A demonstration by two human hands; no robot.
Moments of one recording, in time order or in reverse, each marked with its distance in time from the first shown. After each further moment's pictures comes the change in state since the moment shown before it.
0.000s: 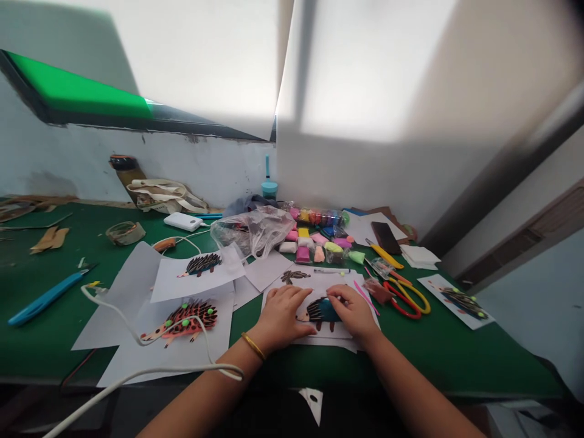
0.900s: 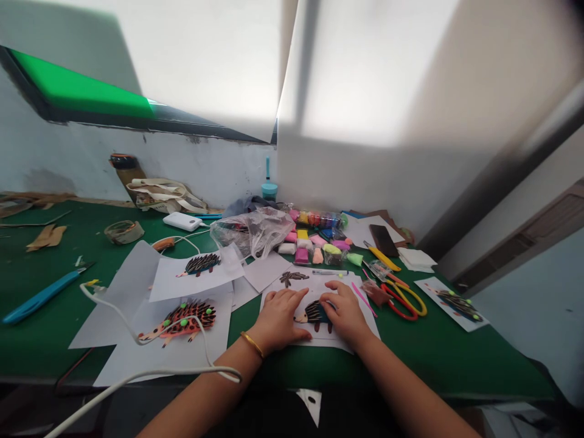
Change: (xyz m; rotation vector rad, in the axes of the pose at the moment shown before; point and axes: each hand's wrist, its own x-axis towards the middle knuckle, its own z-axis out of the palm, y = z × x) left_hand -0.003 -0.007 0.006 0.032 -0.088 -0.027; right_hand -0.001 -0.003 0.005 -0.418 -0.065 -0.164
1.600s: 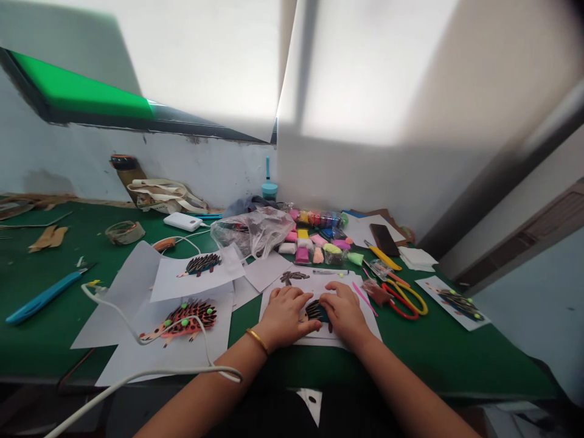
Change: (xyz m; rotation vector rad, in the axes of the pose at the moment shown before) left_hand 0.007 0.012 -0.001 0.062 0.038 0.044; right_hand -0.002 -0.009 -0.001 -0.126 -0.019 -0.017
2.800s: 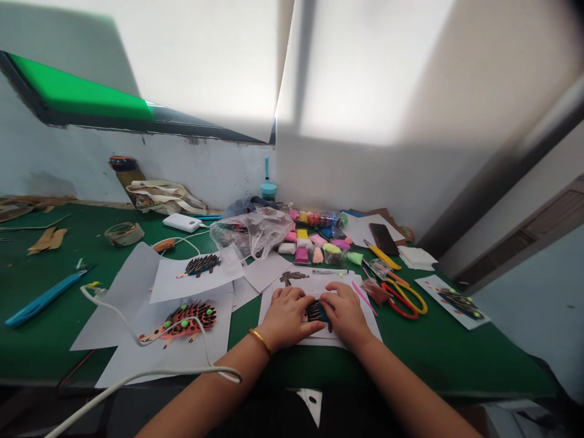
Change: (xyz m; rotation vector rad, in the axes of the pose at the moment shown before) left_hand 0.003 0.005 0.001 0.003 -0.003 0.014; right_hand -0.001 0.001 0.001 0.013 0.058 -0.006
